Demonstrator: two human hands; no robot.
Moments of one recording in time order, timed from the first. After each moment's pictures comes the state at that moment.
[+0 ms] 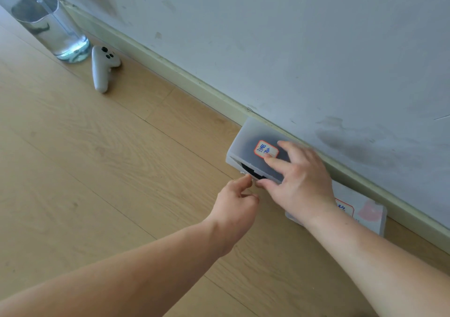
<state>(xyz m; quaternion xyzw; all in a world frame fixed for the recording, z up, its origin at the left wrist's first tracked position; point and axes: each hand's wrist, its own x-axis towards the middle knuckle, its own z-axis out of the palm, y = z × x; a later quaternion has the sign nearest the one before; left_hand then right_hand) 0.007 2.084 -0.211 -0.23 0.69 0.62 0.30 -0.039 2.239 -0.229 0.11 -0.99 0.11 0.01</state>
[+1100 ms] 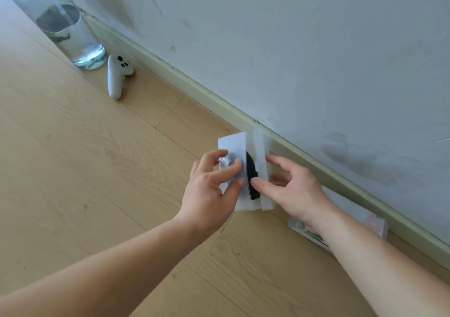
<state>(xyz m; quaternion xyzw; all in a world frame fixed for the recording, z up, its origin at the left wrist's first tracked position) -0.007 2.024 -0.217 -0.04 0.87 0.48 0.05 -0.042 2.216 -0.182 -0.13 -0.82 0.49 -0.26</state>
